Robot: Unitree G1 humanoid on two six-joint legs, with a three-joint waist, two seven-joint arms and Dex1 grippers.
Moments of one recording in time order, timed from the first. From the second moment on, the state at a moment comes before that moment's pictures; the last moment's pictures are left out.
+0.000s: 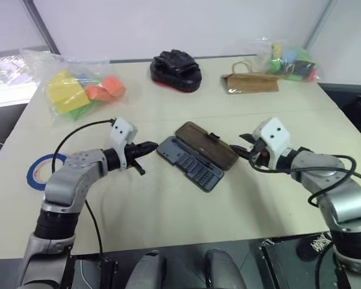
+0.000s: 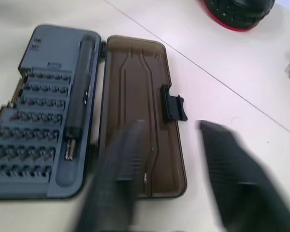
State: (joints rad) left arm -0.44 0.52 0.02 -0.17 -0.43 0.73 -0.74; right arm -0.35 -0.70 -0.03 -0.45 0.28 0.82 0.57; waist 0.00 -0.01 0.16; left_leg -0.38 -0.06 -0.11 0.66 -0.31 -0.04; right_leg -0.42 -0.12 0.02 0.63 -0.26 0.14
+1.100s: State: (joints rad) left arm -0.45 0.52 -0.01 -0.17 -0.43 0.71 -0.73; right arm -0.56 -0.49 0.07 -0.13 0.17 1.15 0.33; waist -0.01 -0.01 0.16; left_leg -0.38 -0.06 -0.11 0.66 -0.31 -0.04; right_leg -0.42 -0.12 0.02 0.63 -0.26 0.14
